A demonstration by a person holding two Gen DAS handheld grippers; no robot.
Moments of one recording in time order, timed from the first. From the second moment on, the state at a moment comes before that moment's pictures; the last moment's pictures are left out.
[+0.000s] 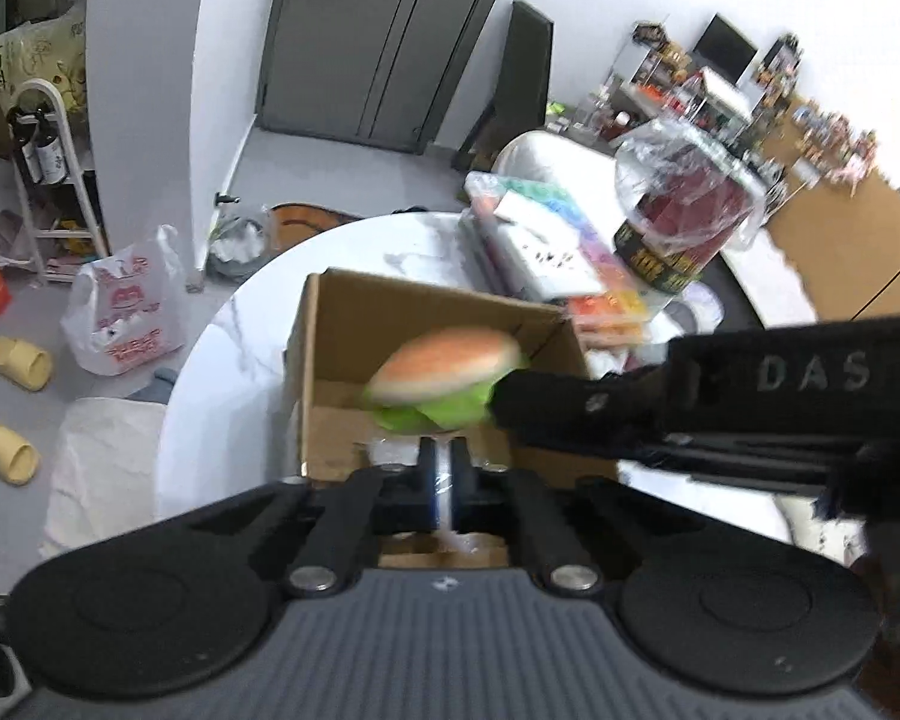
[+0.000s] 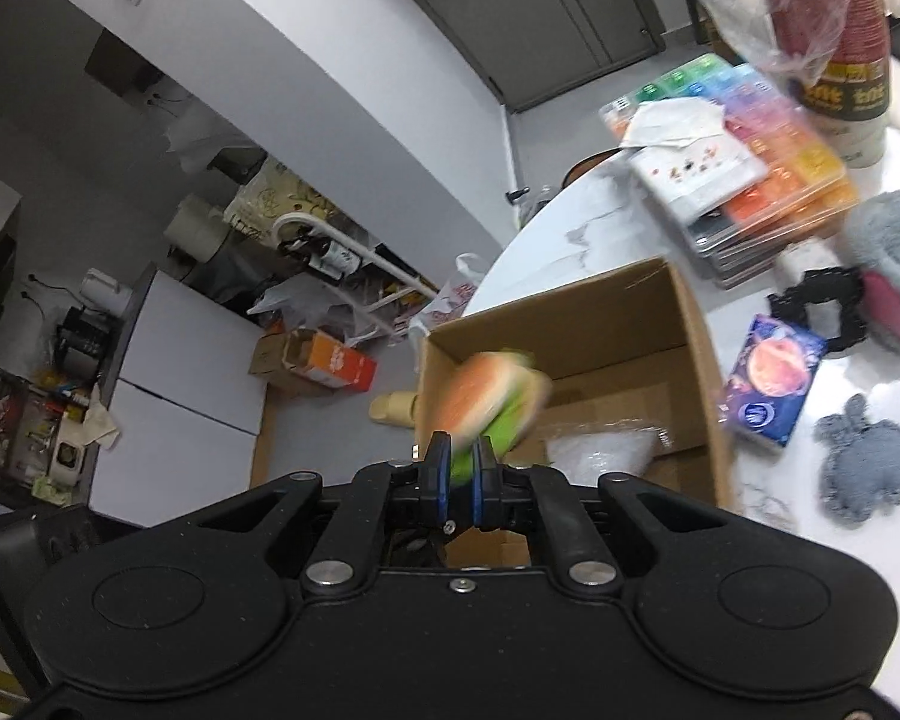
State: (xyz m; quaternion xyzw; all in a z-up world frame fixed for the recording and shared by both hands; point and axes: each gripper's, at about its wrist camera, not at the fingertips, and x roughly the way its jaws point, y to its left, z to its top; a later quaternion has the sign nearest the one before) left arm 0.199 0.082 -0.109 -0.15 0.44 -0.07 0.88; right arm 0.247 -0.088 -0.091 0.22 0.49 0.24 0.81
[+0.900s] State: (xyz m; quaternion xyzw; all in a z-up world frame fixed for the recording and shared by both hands) left arm 0.207 -0.007 -0.074 -0.05 0.45 -0.10 0.89; right arm 0.216 -0.231 -0.091 0.19 0.44 0.14 0.87
